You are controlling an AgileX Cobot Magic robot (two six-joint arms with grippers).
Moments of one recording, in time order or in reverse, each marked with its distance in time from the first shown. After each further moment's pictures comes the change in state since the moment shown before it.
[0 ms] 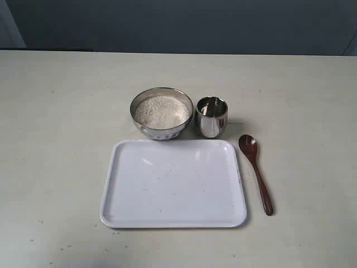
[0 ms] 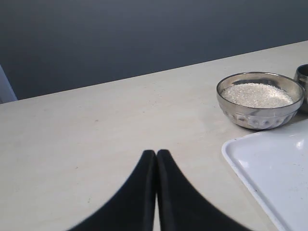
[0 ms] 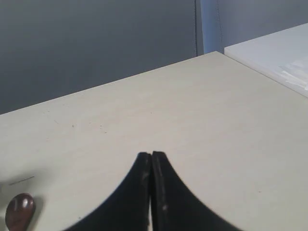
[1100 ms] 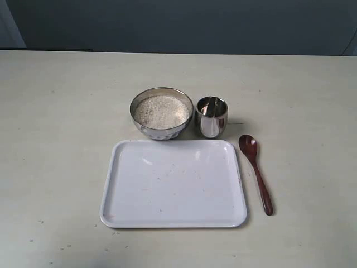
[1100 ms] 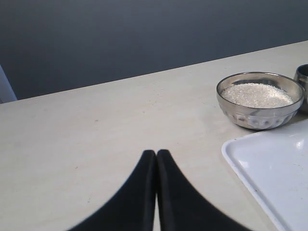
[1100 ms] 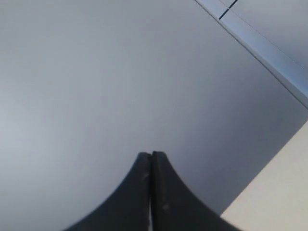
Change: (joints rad) left arm 0.000 0.000 0.000 0.000 0.000 0.000; right arm 0.000 0.000 0.000 0.533 -0.500 0.126
